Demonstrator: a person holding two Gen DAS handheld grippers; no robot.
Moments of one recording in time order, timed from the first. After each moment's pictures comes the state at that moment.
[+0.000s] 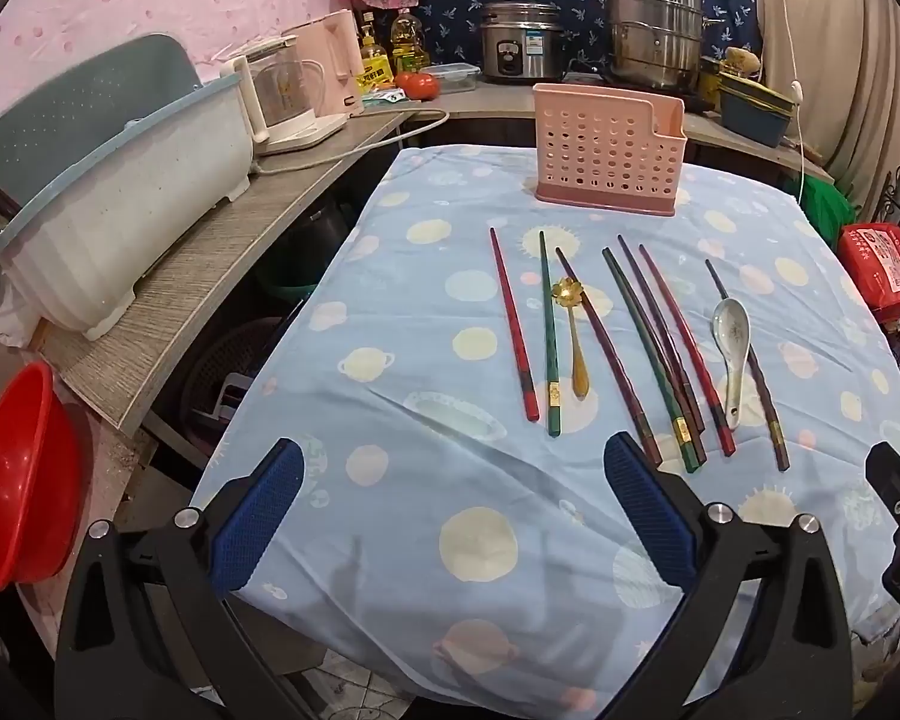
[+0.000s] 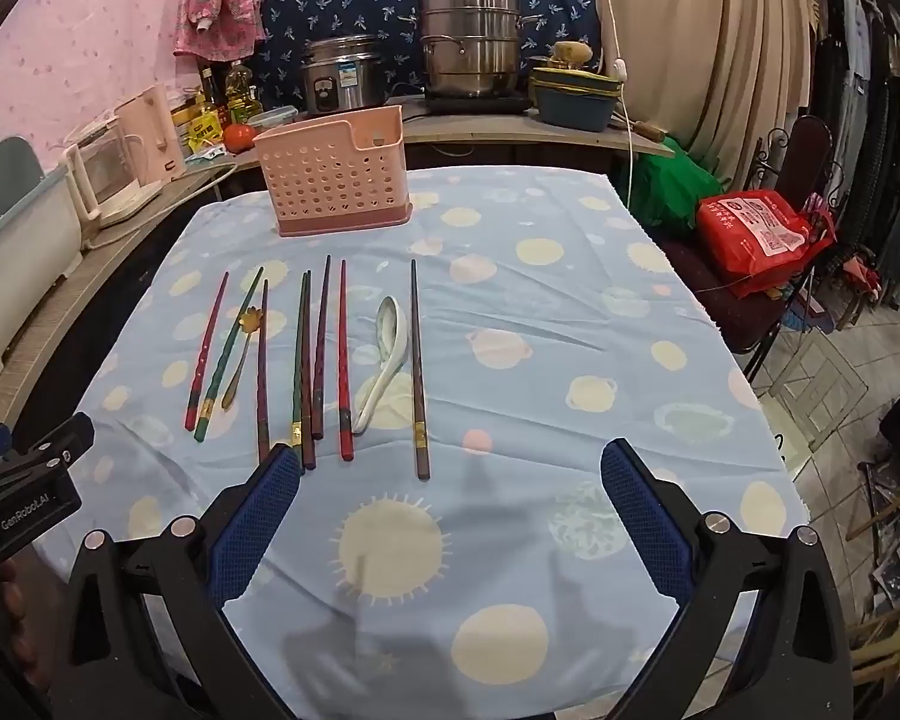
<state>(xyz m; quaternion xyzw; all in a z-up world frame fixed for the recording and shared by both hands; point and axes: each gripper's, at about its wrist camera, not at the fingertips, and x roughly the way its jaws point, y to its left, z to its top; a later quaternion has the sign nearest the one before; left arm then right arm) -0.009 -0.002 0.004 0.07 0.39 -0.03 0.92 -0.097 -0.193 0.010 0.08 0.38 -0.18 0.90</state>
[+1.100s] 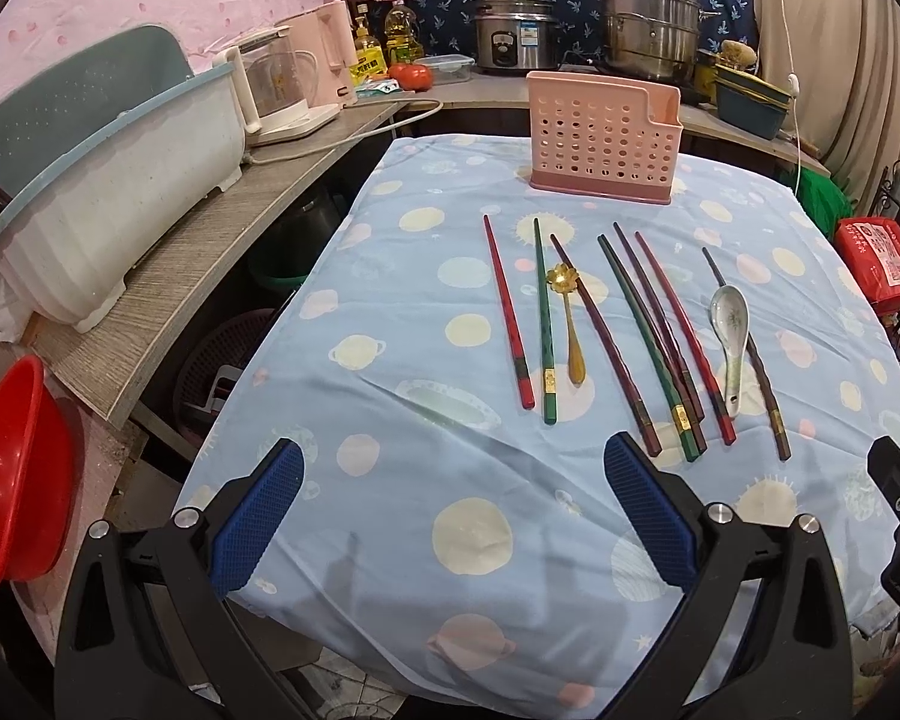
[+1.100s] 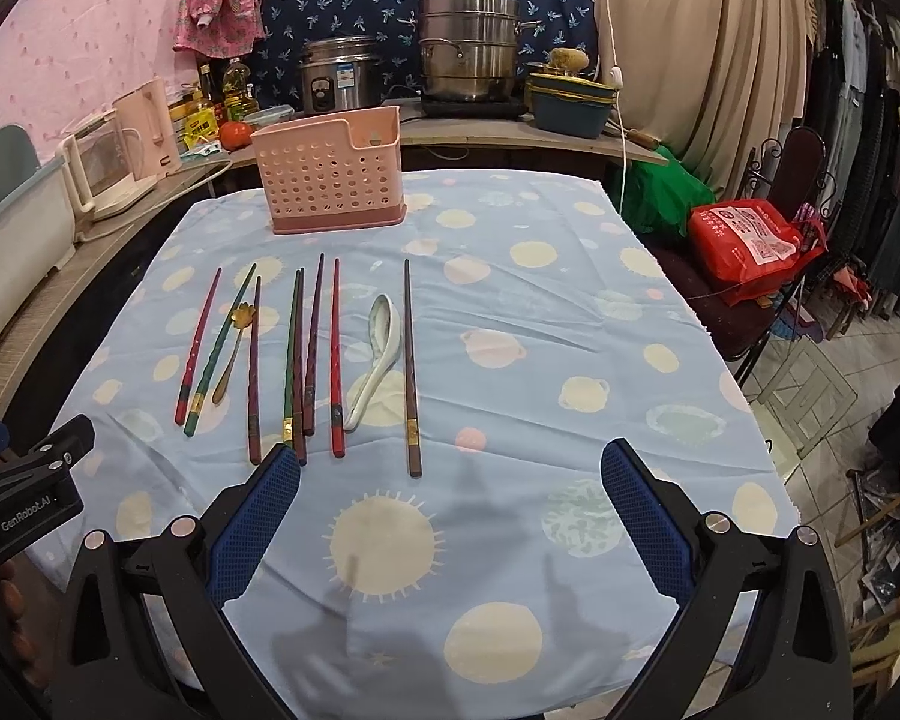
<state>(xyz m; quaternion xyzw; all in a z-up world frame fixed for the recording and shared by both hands) -0.013 -0.007 -0.006 0.07 0.40 -0.04 0.91 -0.098 -0.190 0.007 0.07 0.38 -0.19 0.90</state>
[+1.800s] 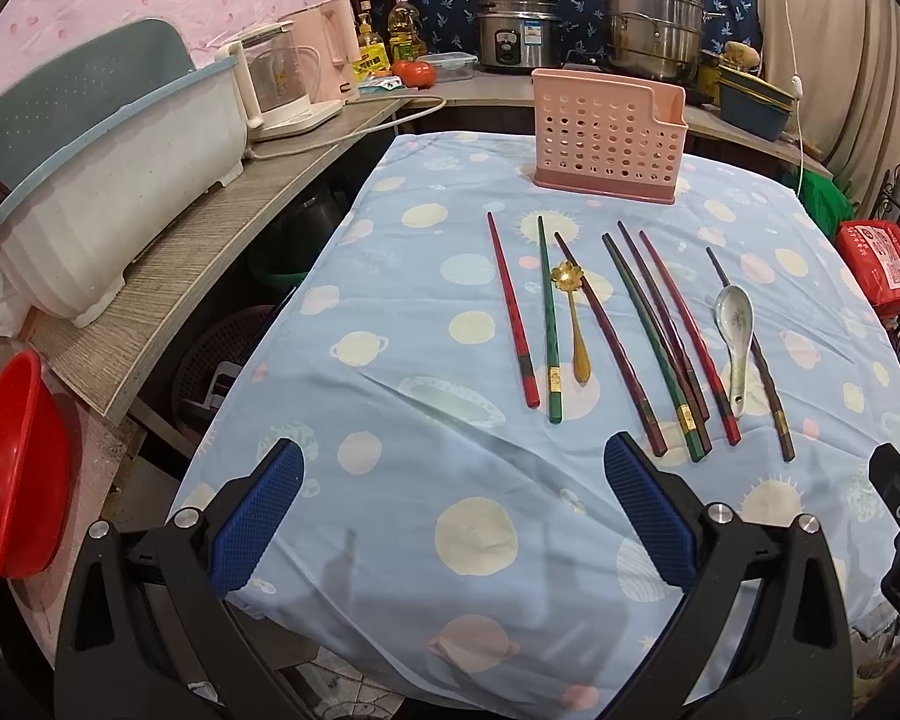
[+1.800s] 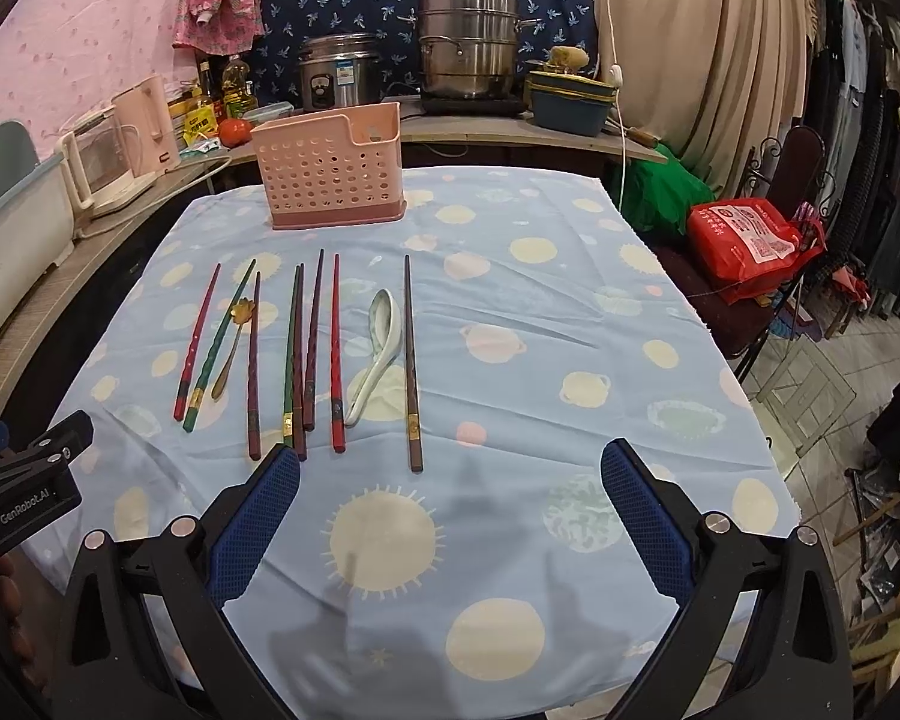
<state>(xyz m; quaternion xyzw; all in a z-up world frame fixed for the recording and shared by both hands) -0.006 -0.001 -0.007 0.07 0.41 -0.04 0.91 -0.099 -0.189 0.004 0.07 0.38 -0.19 0.90</state>
